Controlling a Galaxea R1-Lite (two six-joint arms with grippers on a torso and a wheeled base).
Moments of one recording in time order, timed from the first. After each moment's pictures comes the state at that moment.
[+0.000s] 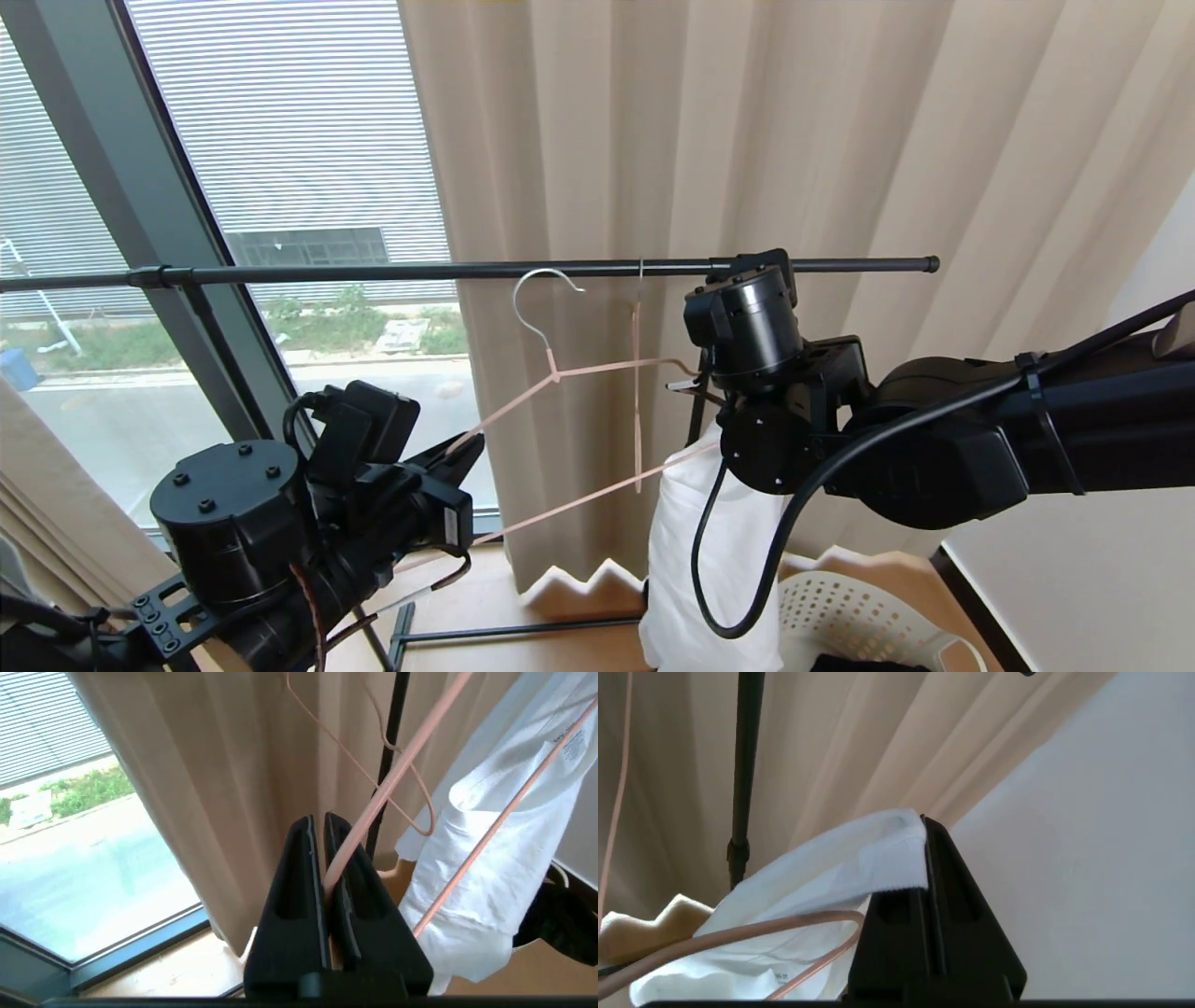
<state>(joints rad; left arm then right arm) -0.56 1.80 -0.28 -1.39 0.15 0.07 0.76 1.98 -1.28 -0.15 -1.22 0.13</state>
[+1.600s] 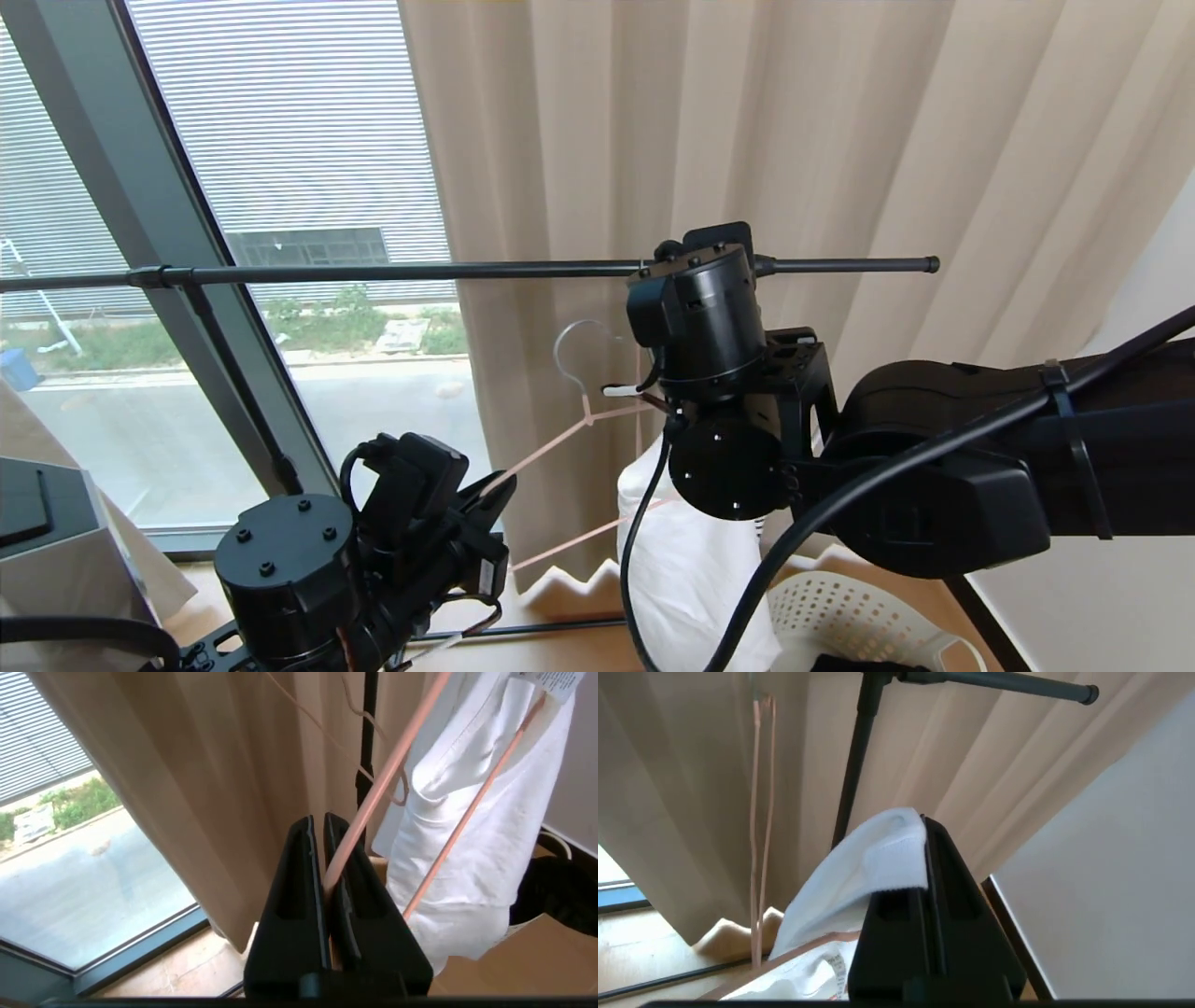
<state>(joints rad) -0.66 1.94 -0.21 -1.57 0.19 0.12 0.91 1.98 -1.37 -0.17 -1.21 0.19</state>
